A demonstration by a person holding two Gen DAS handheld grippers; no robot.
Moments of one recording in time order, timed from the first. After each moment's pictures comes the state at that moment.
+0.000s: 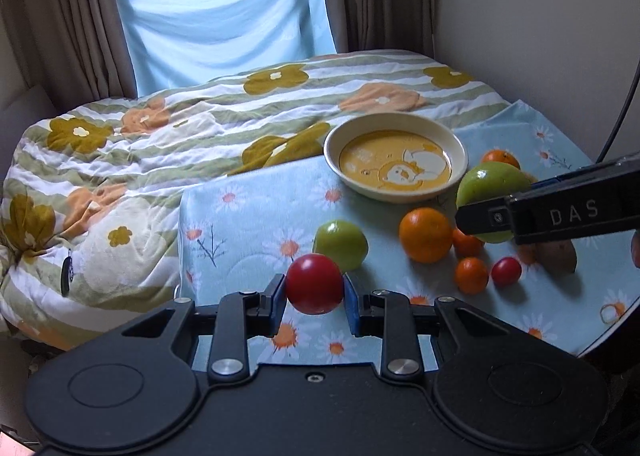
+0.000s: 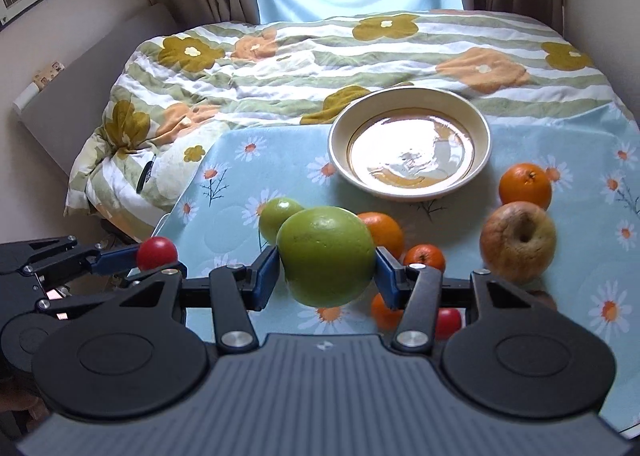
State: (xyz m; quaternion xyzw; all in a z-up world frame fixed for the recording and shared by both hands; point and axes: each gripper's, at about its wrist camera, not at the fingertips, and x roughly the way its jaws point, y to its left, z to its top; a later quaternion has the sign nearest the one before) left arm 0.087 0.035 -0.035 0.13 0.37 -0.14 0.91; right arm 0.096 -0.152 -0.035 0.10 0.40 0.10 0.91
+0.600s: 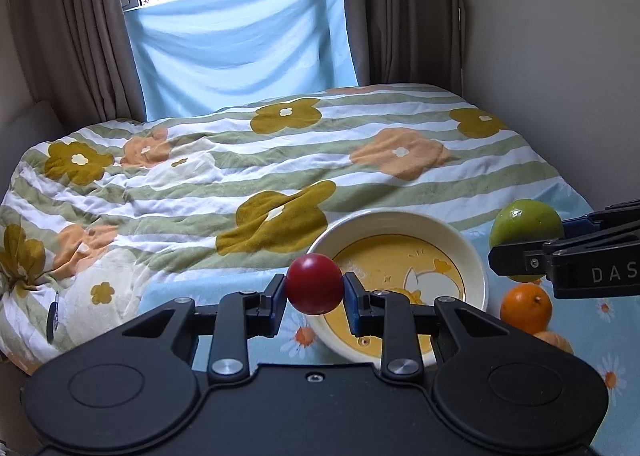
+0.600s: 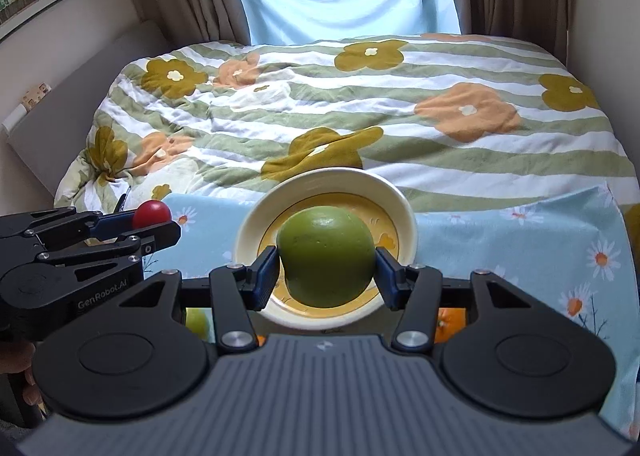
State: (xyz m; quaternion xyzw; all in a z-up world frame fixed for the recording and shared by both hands) left arm 0.216 -0.063 -0.019 0.11 0.34 -0.10 0.93; right arm 0.216 -0.262 -0.021 0.08 0.39 0.11 0.91
